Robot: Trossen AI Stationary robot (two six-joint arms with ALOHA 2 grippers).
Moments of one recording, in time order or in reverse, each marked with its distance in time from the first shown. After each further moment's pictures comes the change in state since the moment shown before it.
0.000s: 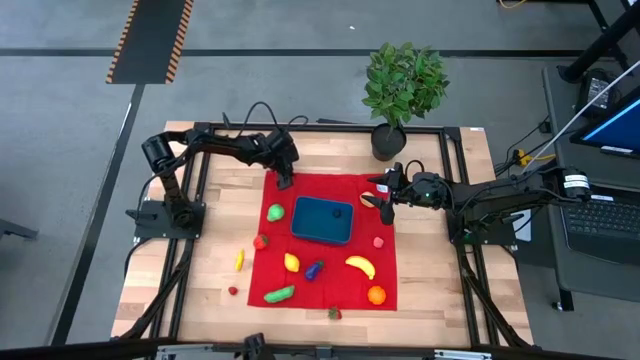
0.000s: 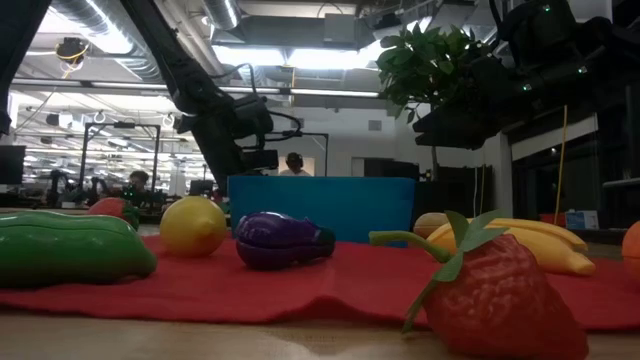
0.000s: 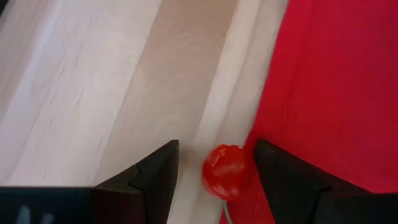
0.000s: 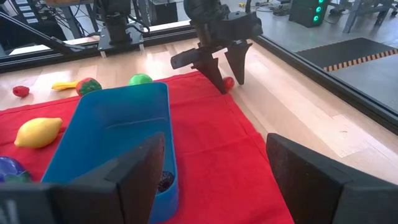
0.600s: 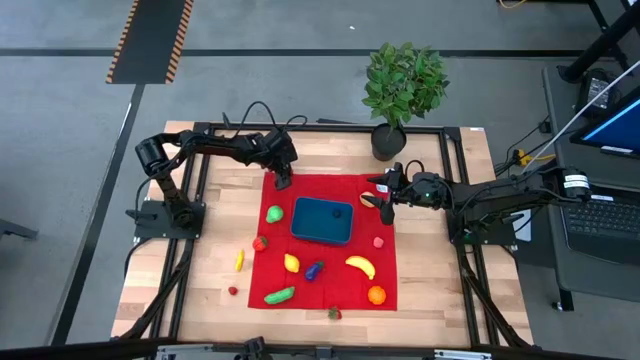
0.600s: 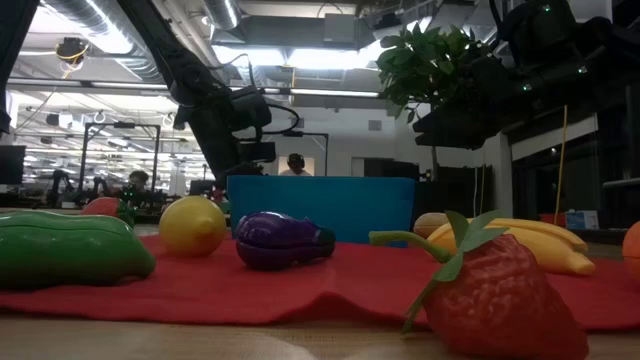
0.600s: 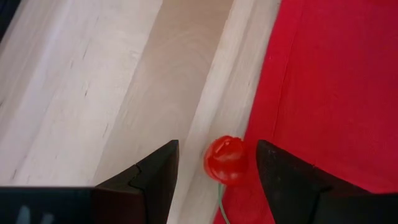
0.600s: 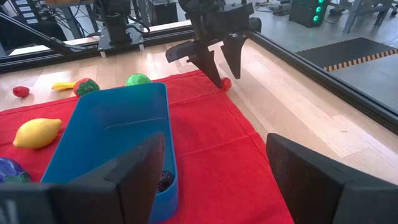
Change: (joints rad) left arm -0.016 -0.060 -0.001 -0.046 -0.007 -0.026; right arm 0.000 0.000 0.000 0.000 0.000 0.002
